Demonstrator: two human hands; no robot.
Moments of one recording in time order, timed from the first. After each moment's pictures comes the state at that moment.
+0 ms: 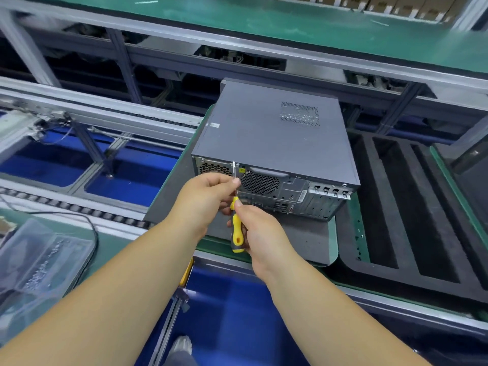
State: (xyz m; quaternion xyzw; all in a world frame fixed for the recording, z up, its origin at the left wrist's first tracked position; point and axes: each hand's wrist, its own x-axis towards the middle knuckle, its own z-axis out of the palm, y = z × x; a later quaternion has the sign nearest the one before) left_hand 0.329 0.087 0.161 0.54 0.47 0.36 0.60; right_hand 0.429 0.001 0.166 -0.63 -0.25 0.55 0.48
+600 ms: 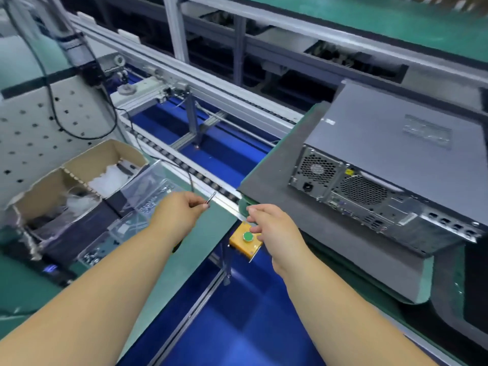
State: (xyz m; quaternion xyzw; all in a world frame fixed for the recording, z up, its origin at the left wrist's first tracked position) left_hand 0.110 0.042 0.090 0.55 0.74 0.25 0.30; right_hand 0.320 0.007 0.139 -0.62 -0.40 0.59 0.33
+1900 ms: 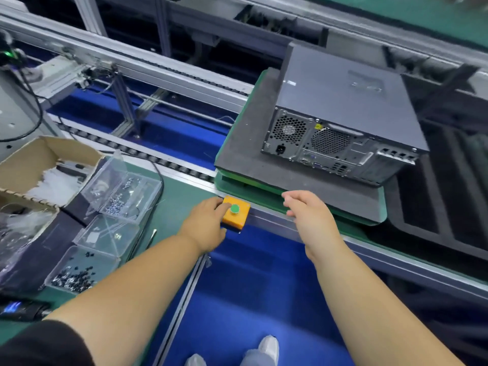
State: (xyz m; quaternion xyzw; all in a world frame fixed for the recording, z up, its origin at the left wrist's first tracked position) left_hand 0.141 0.034 -0.006 0.85 0.49 0.04 0.19; right_hand 0.341 -0.053 0.122 -0.75 -0.30 0.40 0.42
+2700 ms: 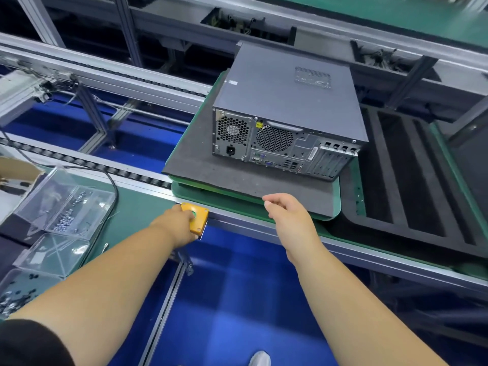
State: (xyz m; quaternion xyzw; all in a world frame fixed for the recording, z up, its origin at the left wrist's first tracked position) left_hand 0.203 0.049 0.011 0.78 0.56 -0.17 0.20; right_hand 0.424 -0.072 0.113 -0.74 -0.31 0.42 0.43
